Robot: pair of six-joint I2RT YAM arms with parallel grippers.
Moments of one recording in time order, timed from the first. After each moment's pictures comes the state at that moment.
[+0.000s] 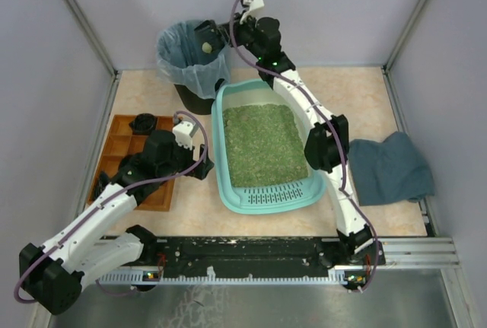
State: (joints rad) left arm -0.55 0.92 0.71 -0.36 0.05 -0.15; right arm 0.50 2.40 2.45 0.13 -0.21 0.28
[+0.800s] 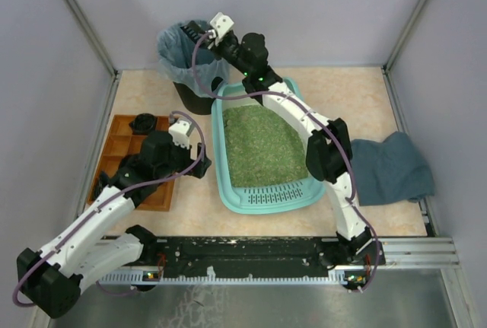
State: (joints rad) left arm -0.55 0.90 0.71 -0.36 -0.01 -0.17; right arm 0.64 2.23 2.14 0.37 -0.26 -0.31
